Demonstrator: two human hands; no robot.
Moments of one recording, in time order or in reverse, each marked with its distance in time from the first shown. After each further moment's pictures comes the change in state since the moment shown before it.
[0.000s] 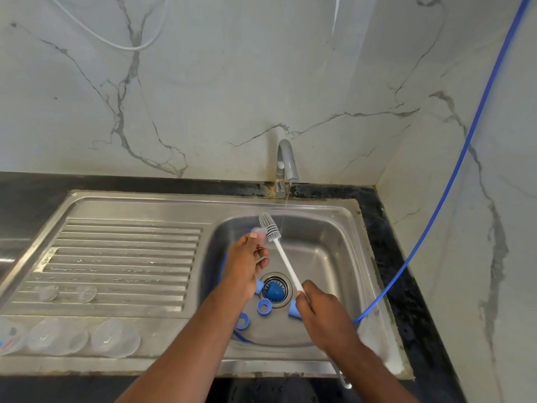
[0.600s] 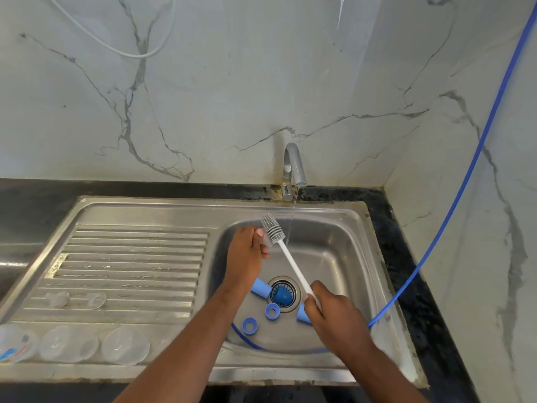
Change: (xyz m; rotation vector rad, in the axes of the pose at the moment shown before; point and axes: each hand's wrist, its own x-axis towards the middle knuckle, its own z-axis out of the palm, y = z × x) left_hand 0.027 0.009 -0.020 0.652 -0.025 0.529; right_hand 0.004 -0.004 -0.006 -0.171 0.059 -0.036
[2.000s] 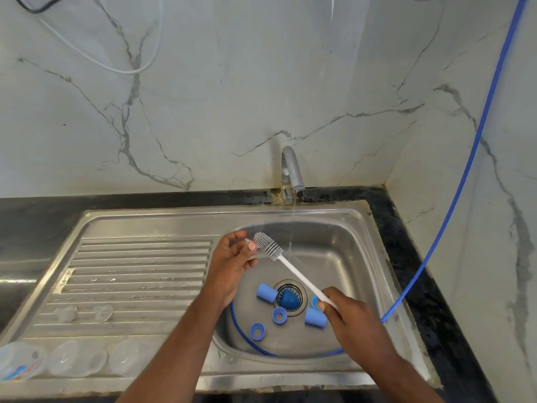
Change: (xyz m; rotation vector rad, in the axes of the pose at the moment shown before) left_hand 0.003 -0.015 -0.037 -0.466 -0.139 -0.207; right_hand -0.003 0.036 0.009 0.135 0.086 -0.065
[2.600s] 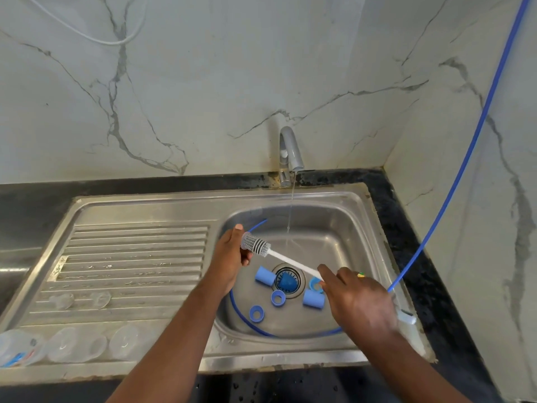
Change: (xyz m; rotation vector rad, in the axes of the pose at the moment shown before) left_hand 0.006 -0.014 0.001 0.181 0.084 -0.134; right_hand -0.002 -0.016 -0.013 -0.625 0.235 -0.228
